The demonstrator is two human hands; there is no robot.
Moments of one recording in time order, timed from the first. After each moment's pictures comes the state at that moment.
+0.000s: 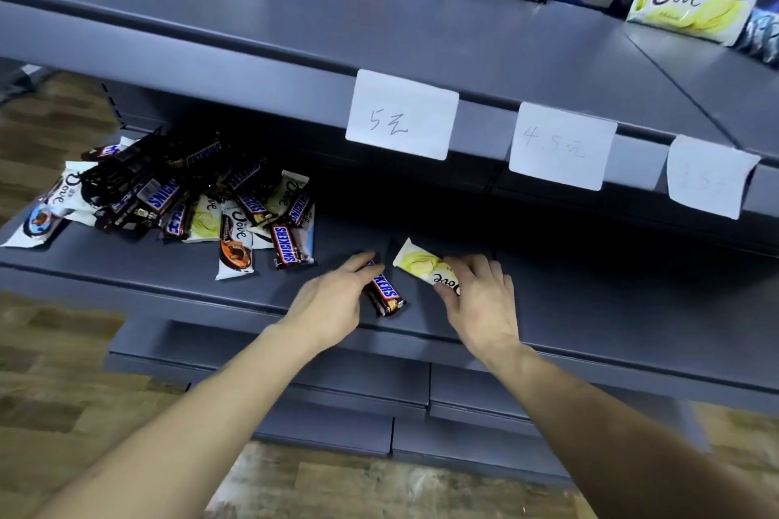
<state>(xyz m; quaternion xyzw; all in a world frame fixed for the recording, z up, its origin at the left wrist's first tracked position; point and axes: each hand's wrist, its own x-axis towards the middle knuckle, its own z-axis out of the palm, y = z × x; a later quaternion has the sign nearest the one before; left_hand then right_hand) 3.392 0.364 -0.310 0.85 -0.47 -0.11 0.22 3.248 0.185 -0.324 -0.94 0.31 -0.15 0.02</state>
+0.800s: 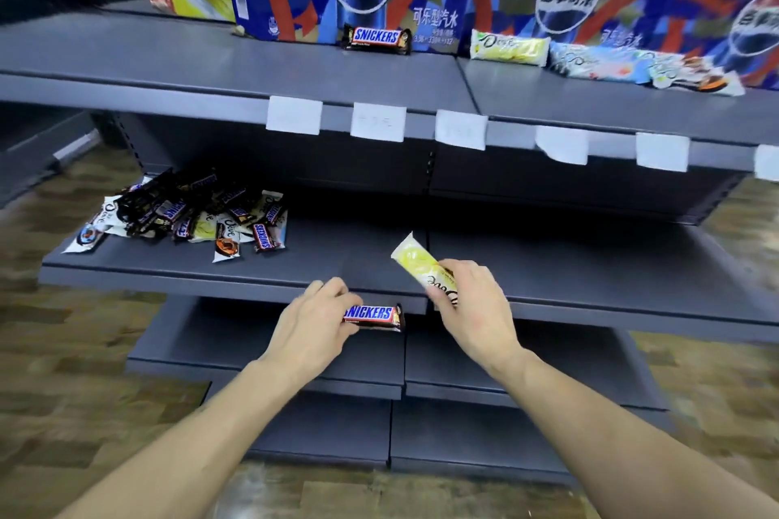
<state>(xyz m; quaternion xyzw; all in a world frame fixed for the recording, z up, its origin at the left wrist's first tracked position) 3.228 0.422 -0.249 0.85 -0.51 0.04 0.16 3.083 0.230 -0.247 -0.92 0.28 -0.21 0.16</state>
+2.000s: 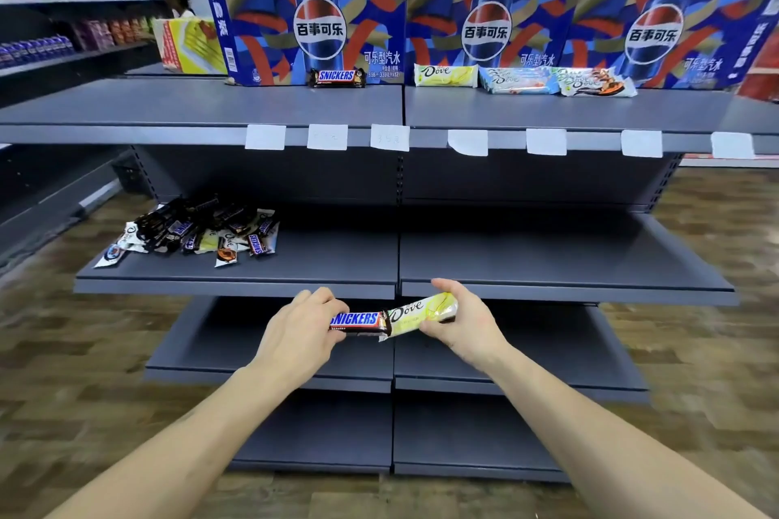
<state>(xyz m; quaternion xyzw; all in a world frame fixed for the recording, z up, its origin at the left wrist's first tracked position) 3.133 0.447 -0.213 0.87 -0.49 0.06 0.11 2.976 0.248 -0.237 -0.80 0.30 -0.16 0.49</state>
